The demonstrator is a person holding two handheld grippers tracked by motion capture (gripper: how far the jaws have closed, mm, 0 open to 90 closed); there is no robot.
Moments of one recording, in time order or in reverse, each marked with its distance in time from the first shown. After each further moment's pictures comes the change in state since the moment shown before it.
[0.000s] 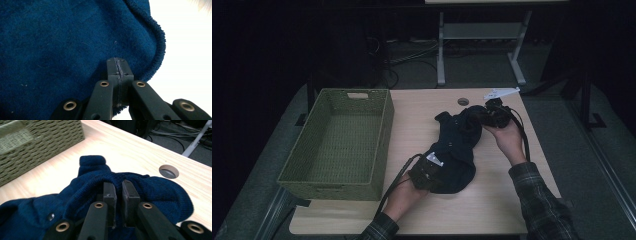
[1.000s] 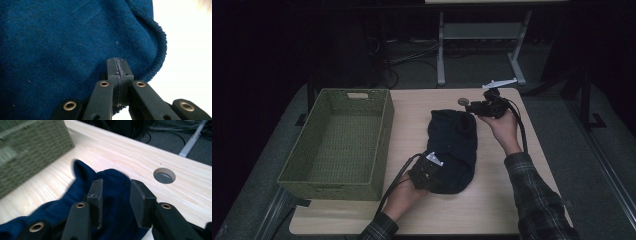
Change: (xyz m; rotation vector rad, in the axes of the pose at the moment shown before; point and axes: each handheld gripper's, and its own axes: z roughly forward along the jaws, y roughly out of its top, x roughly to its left) left arm 0.001 0.000 0.000 0.000 -0.006 -0.001; right arm -0.025 0.015 0.019 -0.012 0.015 0.097
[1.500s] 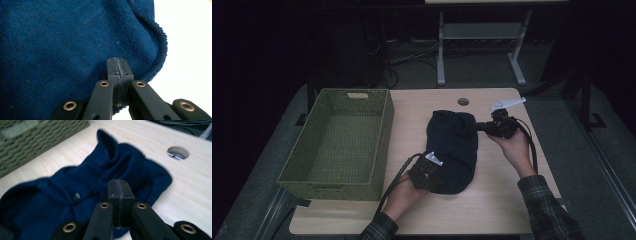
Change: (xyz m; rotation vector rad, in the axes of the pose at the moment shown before) left arm 0.002 -0.001 0.000 -0.010 -0.012 -0.012; right arm 0.021 -0.054 -0.029 0.058 0.044 -0.075
